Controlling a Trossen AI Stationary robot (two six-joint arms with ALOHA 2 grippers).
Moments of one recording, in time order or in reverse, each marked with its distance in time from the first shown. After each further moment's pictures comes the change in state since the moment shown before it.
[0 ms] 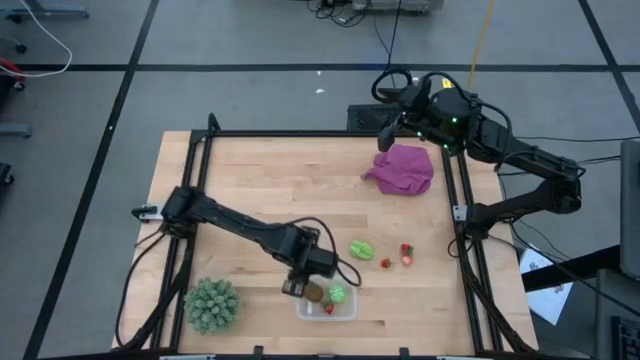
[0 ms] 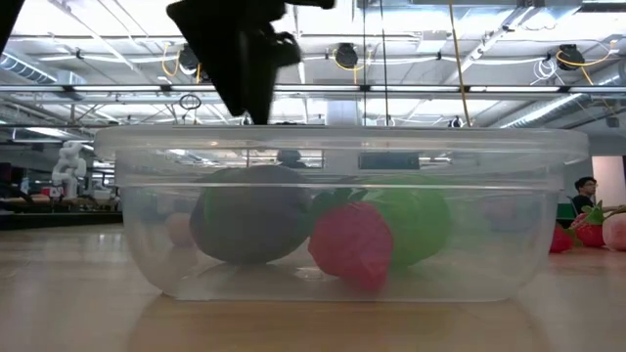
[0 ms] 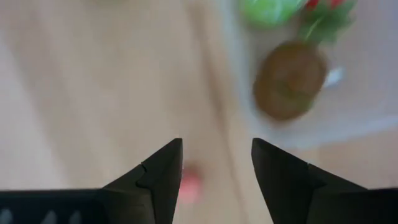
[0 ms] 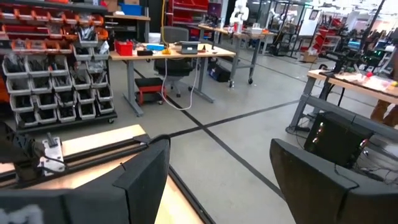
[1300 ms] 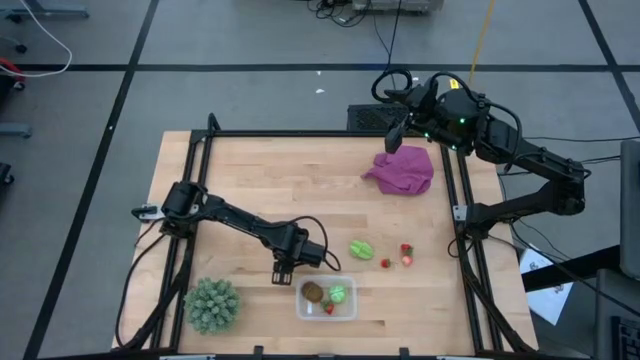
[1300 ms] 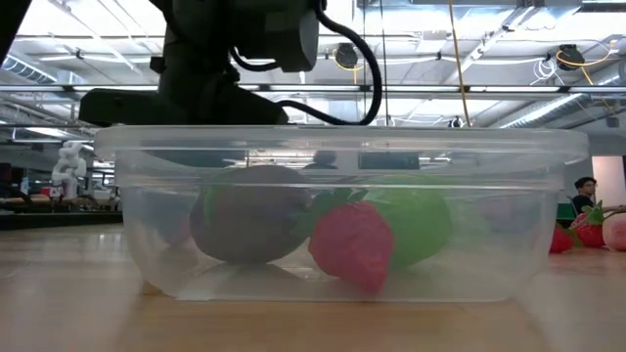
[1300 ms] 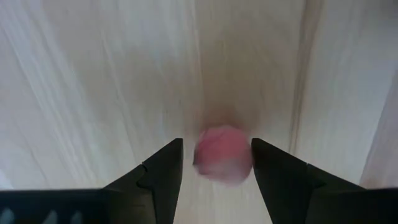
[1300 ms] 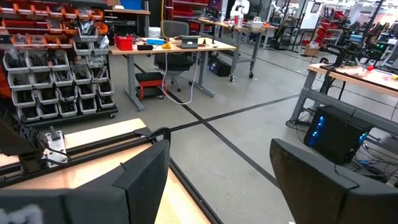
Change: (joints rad) left arm 0.060 -0.009 -0.376 0.154 0.051 -0.104; right arm 0.000 -0.035 0.000 -0.063 0.000 0.012
